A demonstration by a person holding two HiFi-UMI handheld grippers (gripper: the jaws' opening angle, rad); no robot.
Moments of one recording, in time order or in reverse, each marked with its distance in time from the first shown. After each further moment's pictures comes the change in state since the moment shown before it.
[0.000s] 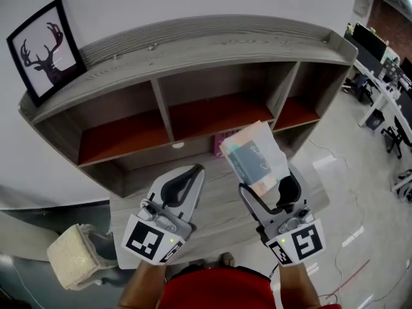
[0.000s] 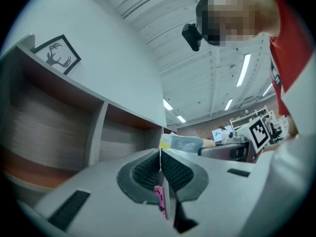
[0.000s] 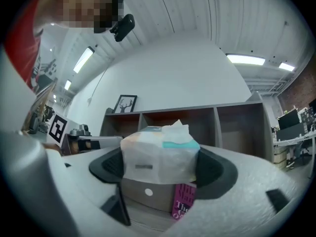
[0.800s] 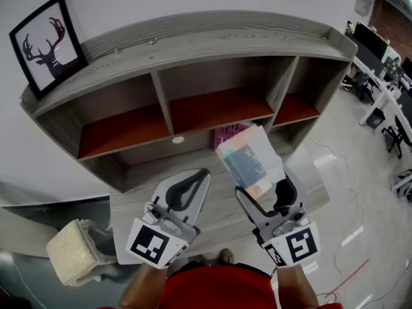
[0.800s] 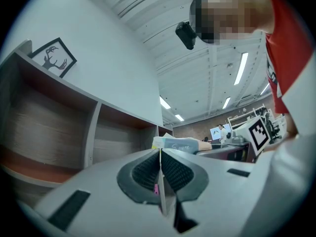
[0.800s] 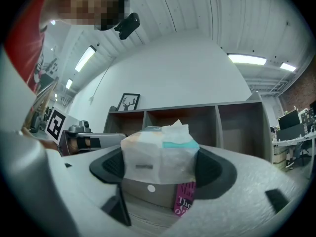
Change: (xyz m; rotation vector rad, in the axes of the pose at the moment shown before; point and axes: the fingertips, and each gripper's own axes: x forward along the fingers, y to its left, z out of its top) left arm -0.010 -0.024 -0.009 0.003 0.030 -0.026; right arm -0.012 0.014 -0.010 -0.010 0.015 0.007
